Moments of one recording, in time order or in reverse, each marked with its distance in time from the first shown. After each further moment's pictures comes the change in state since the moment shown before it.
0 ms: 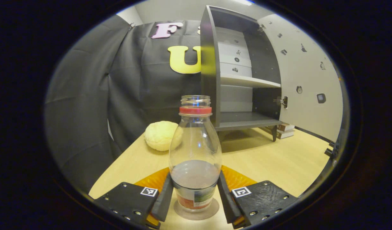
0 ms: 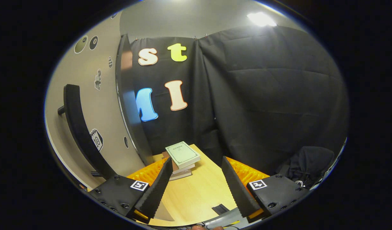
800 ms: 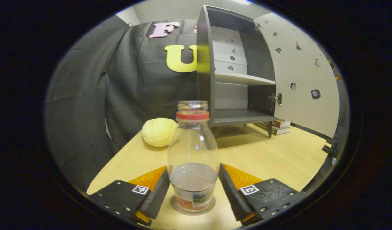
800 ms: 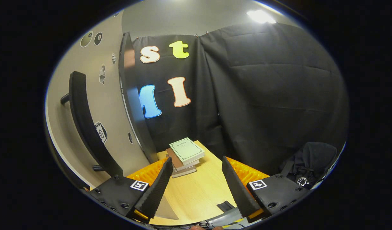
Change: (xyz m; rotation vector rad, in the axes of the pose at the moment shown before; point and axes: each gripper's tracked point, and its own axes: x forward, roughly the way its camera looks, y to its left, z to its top) left arm -0.002 -0.012 -0.010 0.025 -0.007 -0.041; right arm -0.002 0.009 -0.025 0.006 0.036 0.029
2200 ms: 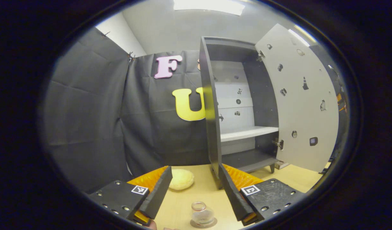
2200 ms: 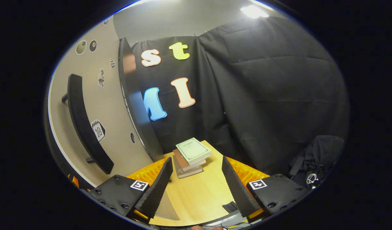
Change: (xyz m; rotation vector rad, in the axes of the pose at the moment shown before) left arm -0.101 -0.003 0.219 0.056 -0.243 0.163; right arm 0.013 -0.007 0.005 0.038 -0.042 0.105
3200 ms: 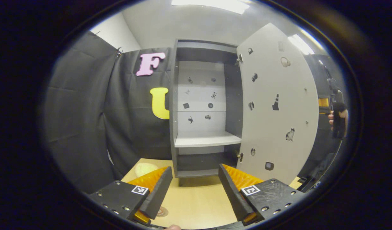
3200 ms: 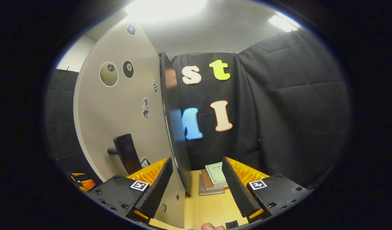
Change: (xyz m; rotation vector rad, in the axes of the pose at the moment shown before) left arm -0.039 -0.170 0.067 -0.076 0.087 -0.121; right arm -0.019 0.067 0.087 -0.155 -0.151 0.299
